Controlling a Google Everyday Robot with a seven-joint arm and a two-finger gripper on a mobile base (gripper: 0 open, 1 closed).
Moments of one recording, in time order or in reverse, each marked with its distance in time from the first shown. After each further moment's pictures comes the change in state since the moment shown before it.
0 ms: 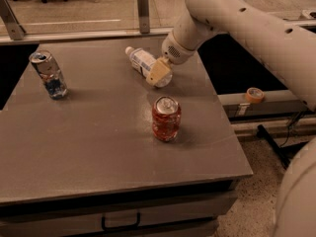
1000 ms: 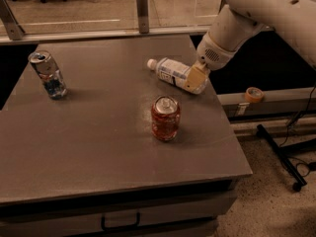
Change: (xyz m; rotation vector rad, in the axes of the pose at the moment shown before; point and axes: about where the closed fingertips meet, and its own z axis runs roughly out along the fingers) arm 0.085 0.011 -0.066 -0.029 0.144 0.014
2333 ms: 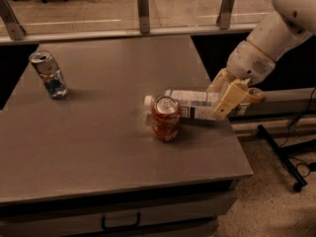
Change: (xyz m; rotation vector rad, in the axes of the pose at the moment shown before) arm 0.079 0.061 -0.038 -0.401 -0.081 -0.314
